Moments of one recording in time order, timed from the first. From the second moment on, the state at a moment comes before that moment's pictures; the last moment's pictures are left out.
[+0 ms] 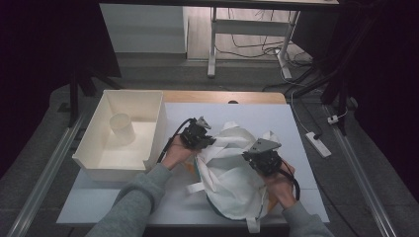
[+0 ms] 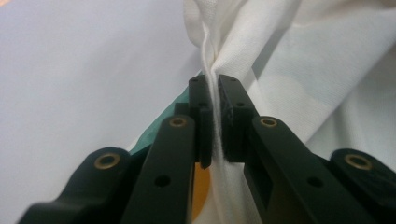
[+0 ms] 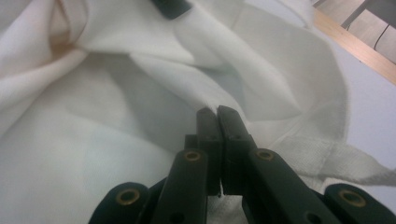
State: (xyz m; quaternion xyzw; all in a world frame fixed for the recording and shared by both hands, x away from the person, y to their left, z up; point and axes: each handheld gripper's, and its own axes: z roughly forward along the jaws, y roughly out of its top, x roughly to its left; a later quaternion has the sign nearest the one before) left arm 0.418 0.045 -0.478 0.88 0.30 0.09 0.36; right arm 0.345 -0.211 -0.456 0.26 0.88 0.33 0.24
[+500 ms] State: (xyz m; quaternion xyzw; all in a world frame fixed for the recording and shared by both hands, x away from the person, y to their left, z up) left arm 0.418 0.041 -0.481 0.88 0.30 0.10 0.36; right arm 0.407 -0.213 -0.467 0.34 0.85 0.34 0.21
